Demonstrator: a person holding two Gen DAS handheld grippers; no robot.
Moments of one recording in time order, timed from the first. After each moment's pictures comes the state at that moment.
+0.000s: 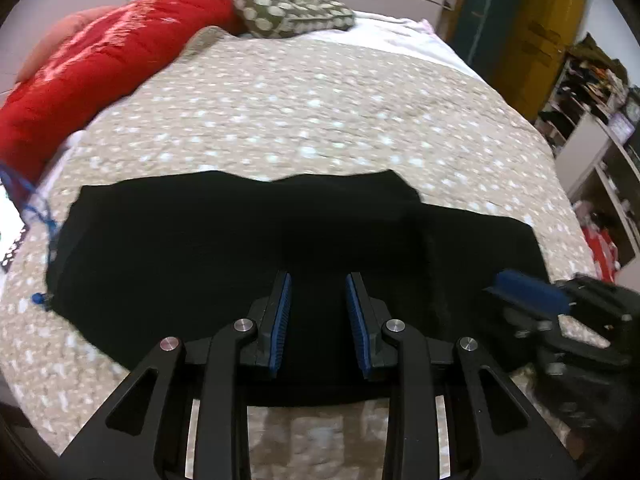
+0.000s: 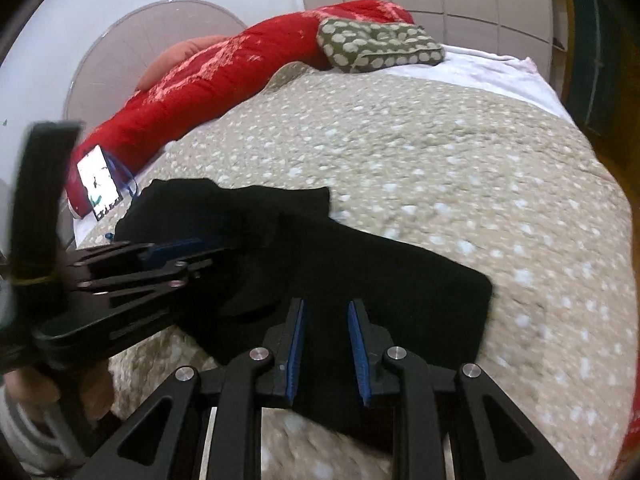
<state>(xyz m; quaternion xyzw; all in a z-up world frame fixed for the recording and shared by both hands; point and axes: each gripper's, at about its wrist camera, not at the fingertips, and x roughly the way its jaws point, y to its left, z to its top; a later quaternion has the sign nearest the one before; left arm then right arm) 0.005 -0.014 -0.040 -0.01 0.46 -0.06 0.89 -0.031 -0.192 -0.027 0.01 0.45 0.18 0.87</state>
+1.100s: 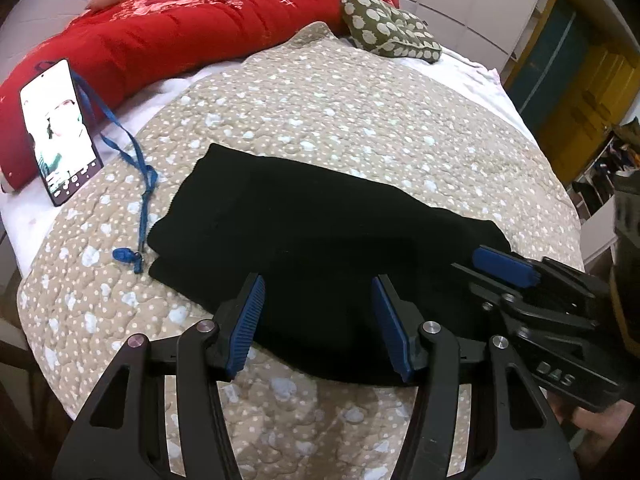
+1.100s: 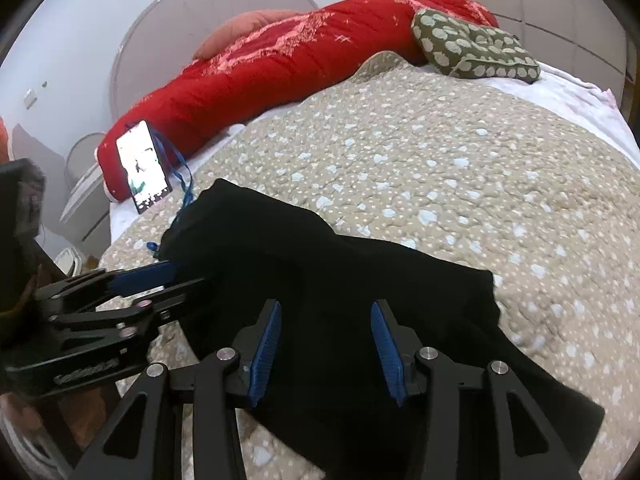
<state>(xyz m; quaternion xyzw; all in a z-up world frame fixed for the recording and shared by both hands) -0.010 0.098 -0.027 -0.12 0.46 0.01 0.88 0.025 -0.079 -0.017 -0.02 0.46 0.28 0.84</state>
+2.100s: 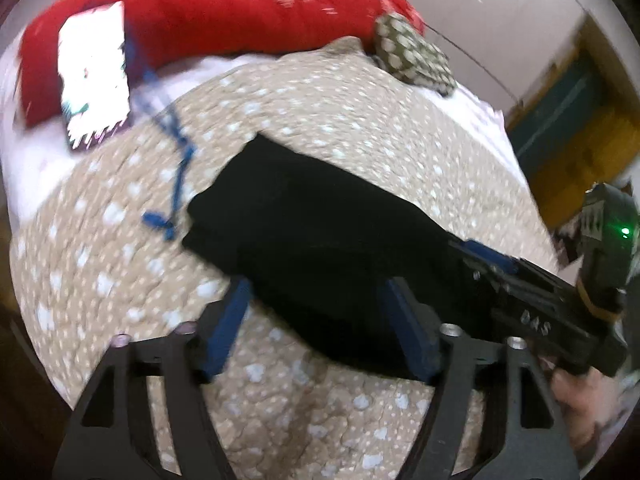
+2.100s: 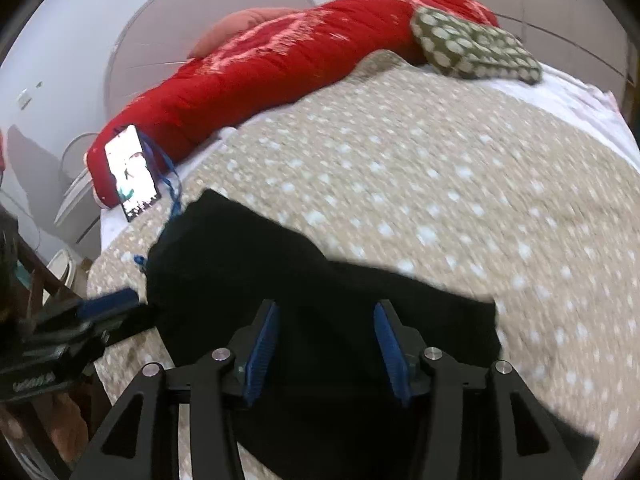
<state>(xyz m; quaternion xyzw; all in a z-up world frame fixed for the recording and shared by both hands) -0.034 0.146 -0.034 -0.24 0.44 0.02 0.87 0.052 -0.068 -0.016 -0.03 0.46 0.29 0.84</state>
